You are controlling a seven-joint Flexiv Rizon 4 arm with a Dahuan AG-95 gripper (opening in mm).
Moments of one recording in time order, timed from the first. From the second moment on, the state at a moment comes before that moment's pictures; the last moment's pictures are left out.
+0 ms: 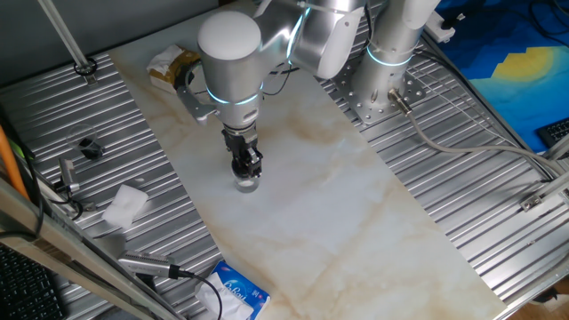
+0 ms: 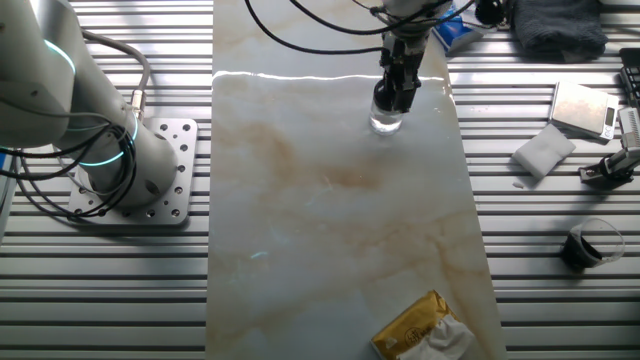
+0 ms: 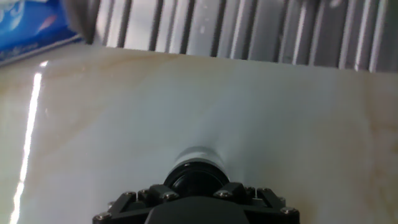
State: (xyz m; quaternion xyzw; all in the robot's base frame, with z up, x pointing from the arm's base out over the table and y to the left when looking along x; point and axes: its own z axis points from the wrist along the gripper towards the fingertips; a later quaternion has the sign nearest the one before) arm 0.492 0.112 0.099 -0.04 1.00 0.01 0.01
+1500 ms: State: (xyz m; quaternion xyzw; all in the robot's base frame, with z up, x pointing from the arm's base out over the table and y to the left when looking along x) arm 0.491 0.108 0.099 0.11 0.99 0.01 0.00
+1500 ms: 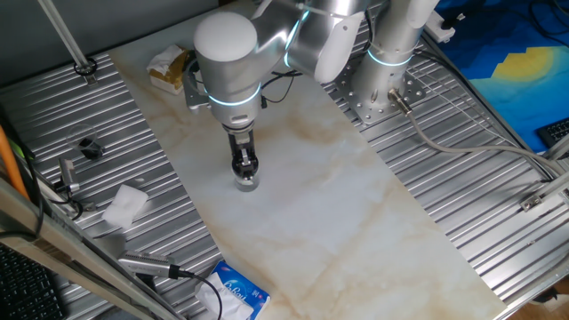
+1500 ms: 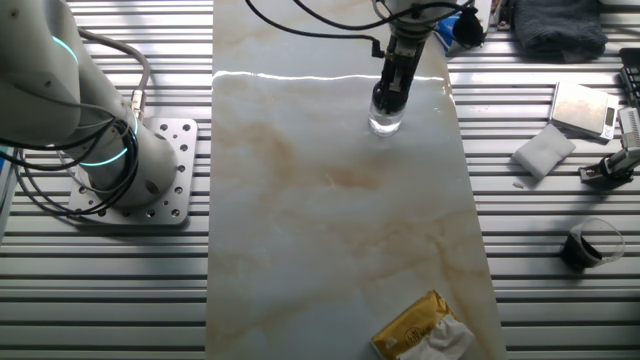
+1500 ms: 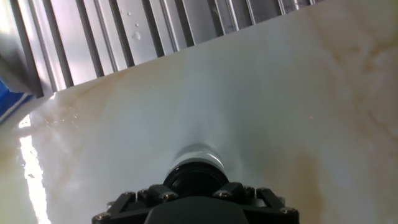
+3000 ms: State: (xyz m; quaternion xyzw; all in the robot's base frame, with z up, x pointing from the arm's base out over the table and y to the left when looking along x) arm 0.495 0.106 0.134 0.00 1.00 -0.01 0.02
